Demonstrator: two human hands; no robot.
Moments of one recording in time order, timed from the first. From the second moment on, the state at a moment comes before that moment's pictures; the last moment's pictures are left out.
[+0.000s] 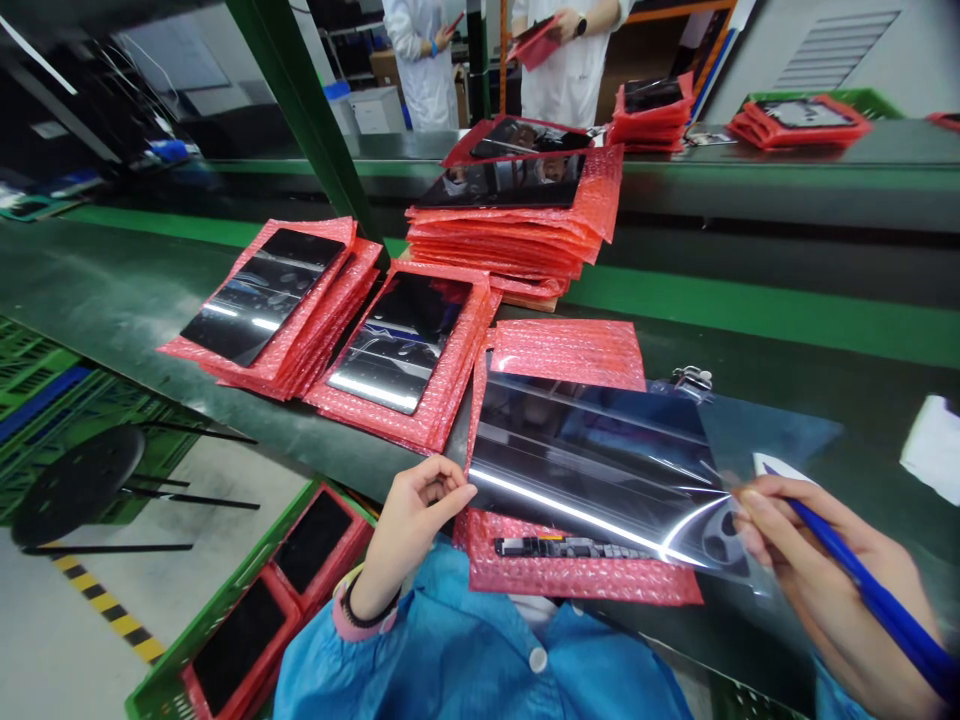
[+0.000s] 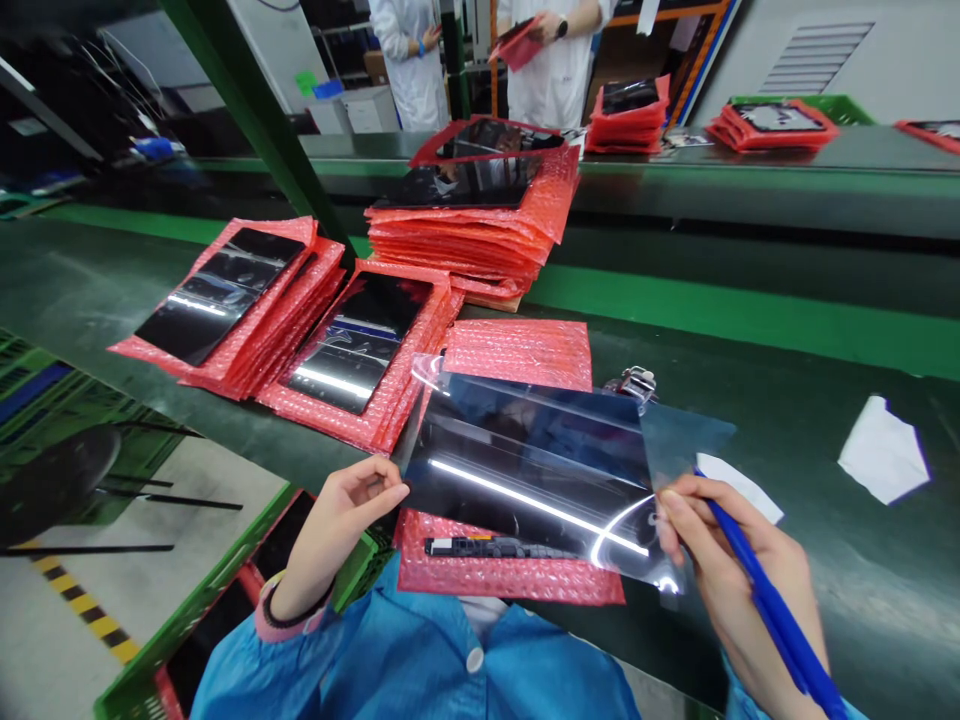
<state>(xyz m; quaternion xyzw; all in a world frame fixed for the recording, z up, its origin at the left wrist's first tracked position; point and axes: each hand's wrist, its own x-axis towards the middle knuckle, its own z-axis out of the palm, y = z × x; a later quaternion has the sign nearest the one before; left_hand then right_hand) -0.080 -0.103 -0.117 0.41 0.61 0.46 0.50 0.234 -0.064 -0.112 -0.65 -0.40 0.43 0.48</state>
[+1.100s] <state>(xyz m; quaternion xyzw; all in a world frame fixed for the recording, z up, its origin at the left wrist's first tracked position) -0.084 -0.108 -0.120 0.42 0.66 0.43 0.45 0.239 -0.063 -0.136 -0.62 -0.57 0.25 0.48</state>
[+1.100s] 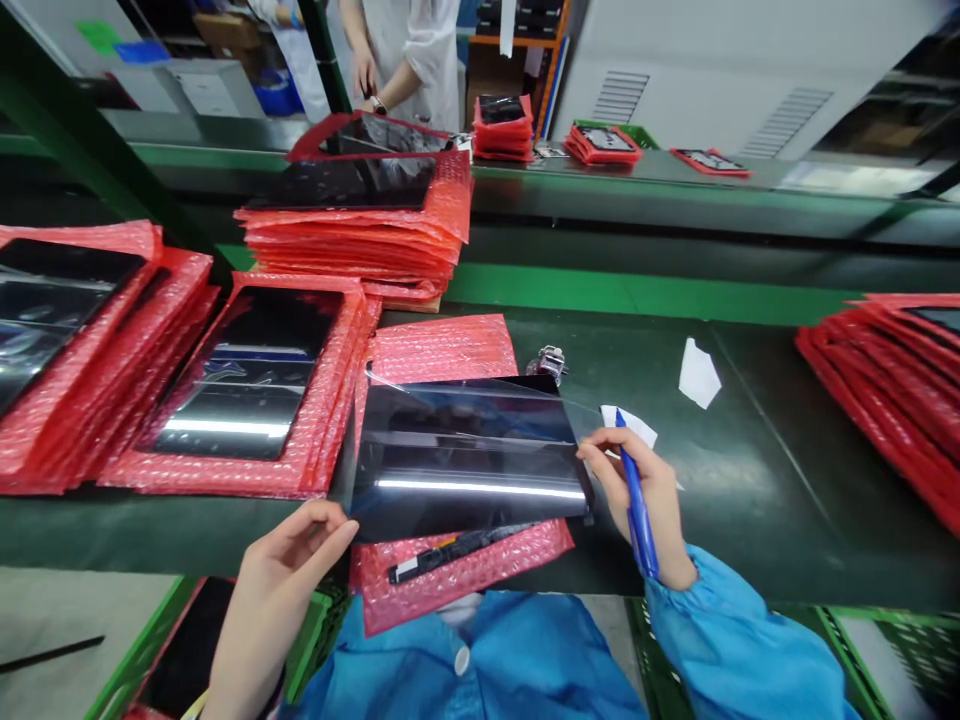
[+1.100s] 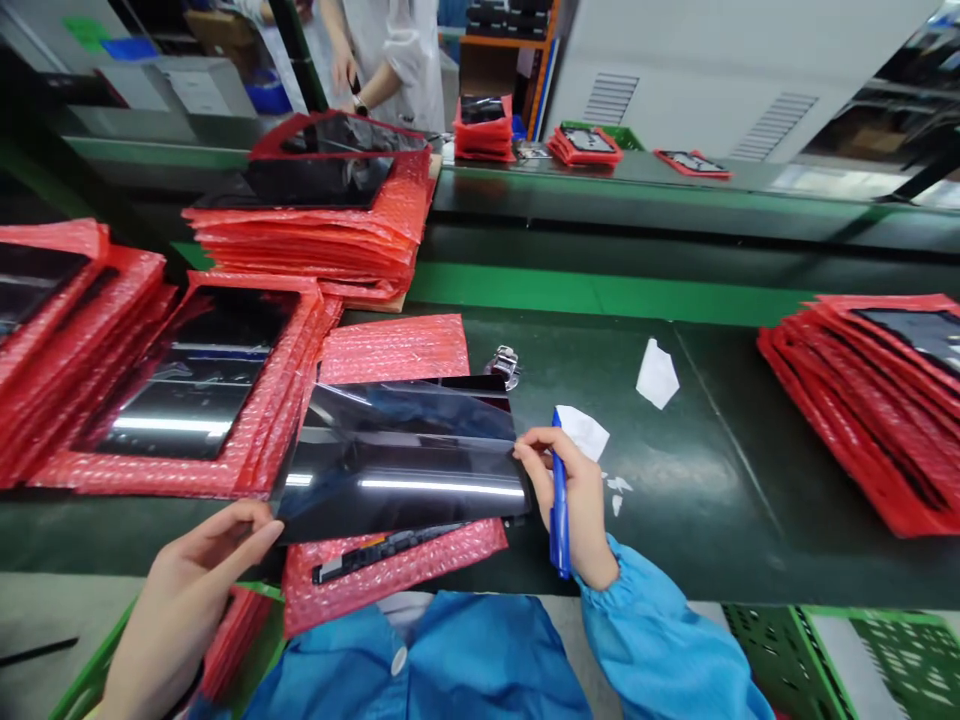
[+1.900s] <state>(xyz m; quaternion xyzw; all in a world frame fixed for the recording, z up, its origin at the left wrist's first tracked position) -0.082 -0.107 -0.115 0.42 0.68 0.42 0.43 0.236 -0.066 -0.142 -0.62 -0.58 0.21 0.48</state>
